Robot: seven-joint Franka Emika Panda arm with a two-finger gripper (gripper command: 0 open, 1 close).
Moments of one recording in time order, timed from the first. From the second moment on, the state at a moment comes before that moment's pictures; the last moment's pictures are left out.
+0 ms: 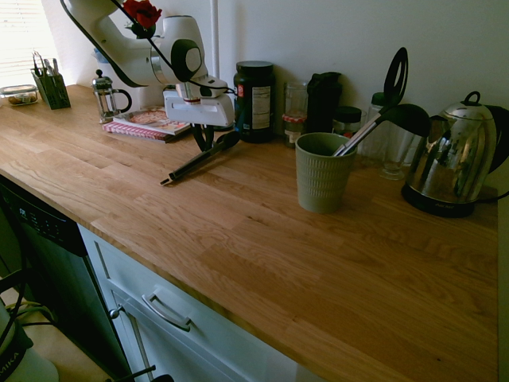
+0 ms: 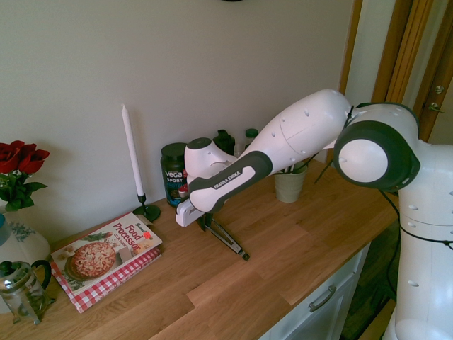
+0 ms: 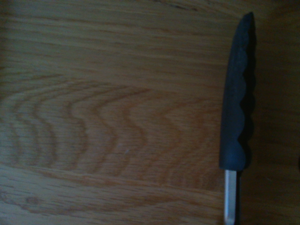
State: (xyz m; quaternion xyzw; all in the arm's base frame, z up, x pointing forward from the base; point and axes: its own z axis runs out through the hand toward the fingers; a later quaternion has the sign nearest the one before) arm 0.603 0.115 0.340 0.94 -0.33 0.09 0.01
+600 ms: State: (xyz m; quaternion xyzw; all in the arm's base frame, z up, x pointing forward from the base) arm 0.597 0.100 0.377 0.94 -0.34 0.08 0.01
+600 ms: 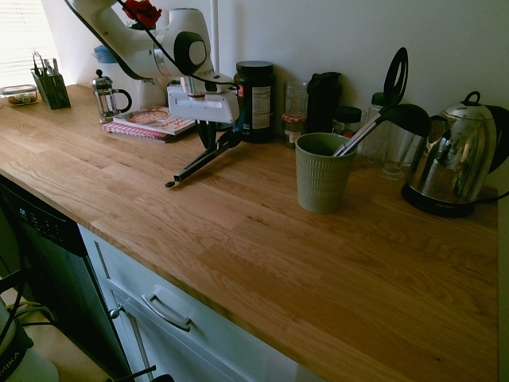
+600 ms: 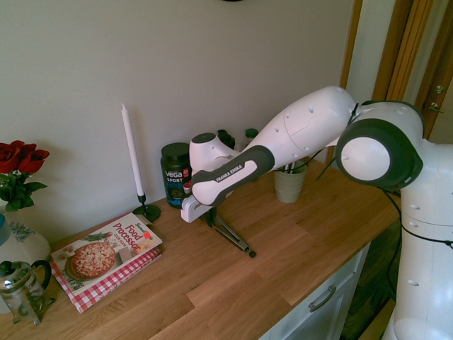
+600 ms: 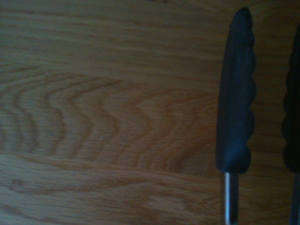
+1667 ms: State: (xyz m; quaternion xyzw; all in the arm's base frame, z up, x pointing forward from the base) arm 0.445 -0.030 0.689 0.78 -0.52 0.35 0.07
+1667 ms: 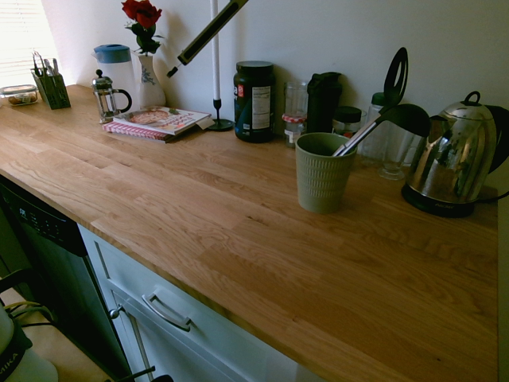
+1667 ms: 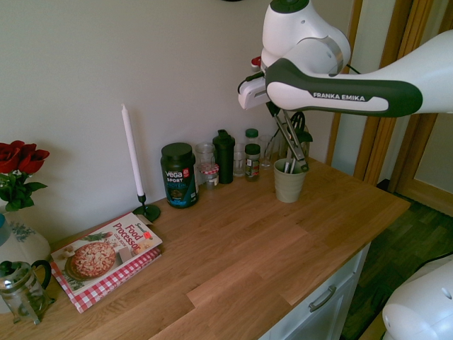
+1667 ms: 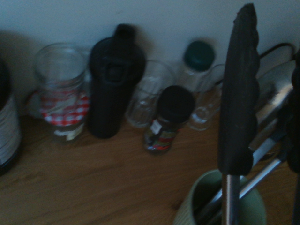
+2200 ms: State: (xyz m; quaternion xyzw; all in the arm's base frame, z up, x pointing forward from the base) arm 0.483 -0.096 0.633 0.63 -0.58 0.49 0.17
